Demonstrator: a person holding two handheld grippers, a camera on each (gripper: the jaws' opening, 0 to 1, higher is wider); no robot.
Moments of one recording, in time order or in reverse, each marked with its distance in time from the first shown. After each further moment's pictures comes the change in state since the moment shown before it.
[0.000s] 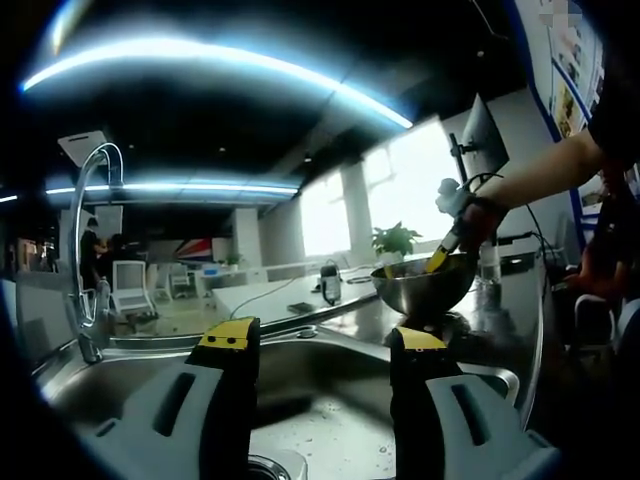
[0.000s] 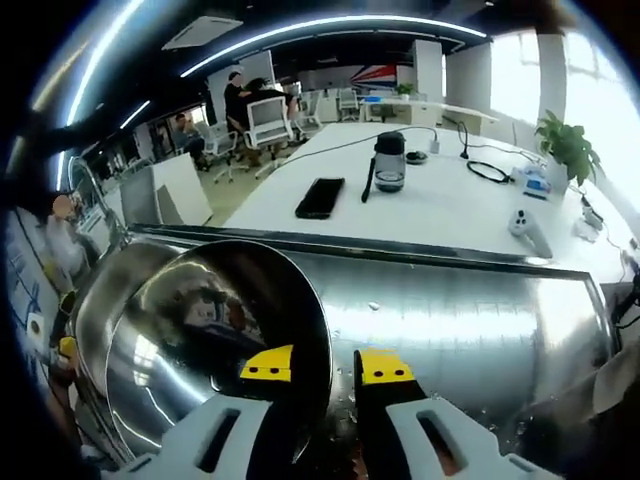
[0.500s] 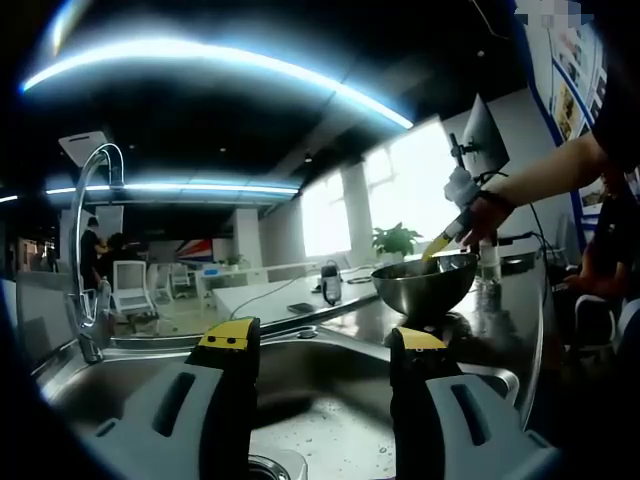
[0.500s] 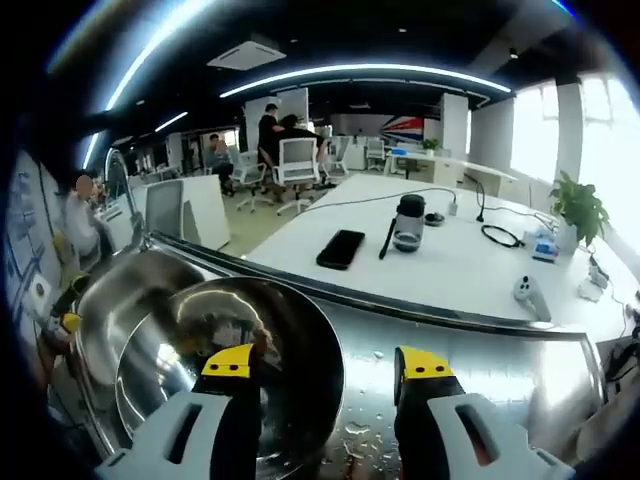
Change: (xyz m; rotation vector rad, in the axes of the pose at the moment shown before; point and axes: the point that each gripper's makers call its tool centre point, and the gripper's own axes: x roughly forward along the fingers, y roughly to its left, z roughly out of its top) left arm -0.001 0.001 0.000 -0.003 -0.003 0.002; right arm -0.024 0.017 0.039 -0.183 -0.249 0.076
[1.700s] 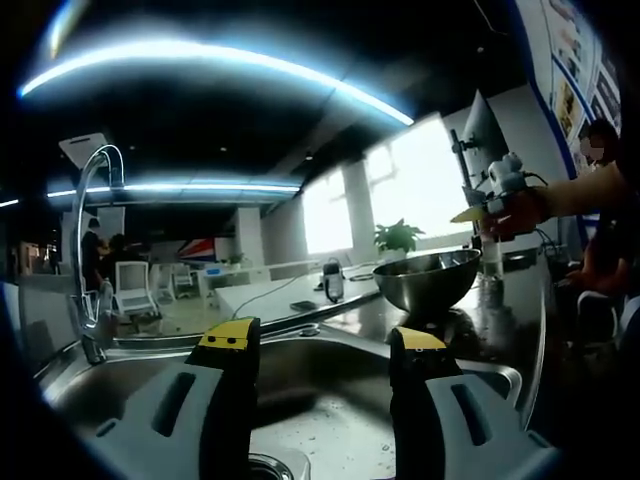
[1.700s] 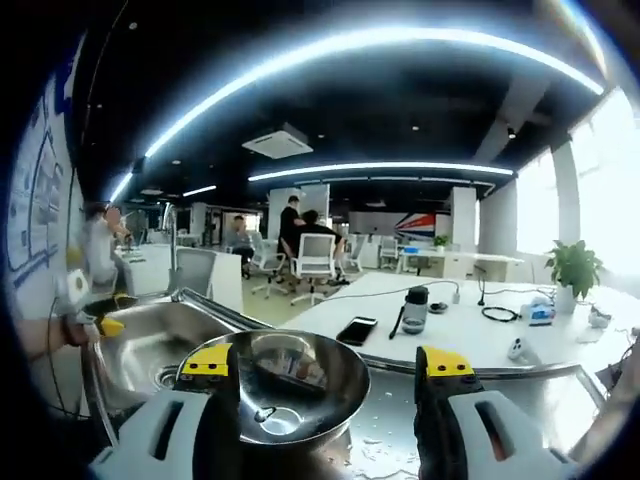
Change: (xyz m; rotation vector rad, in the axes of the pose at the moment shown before) left arm -0.001 0.000 -0.001 0.012 0.009 0.012; right arm -0.092 0.025 0.011 -0.040 -0.412 0.017
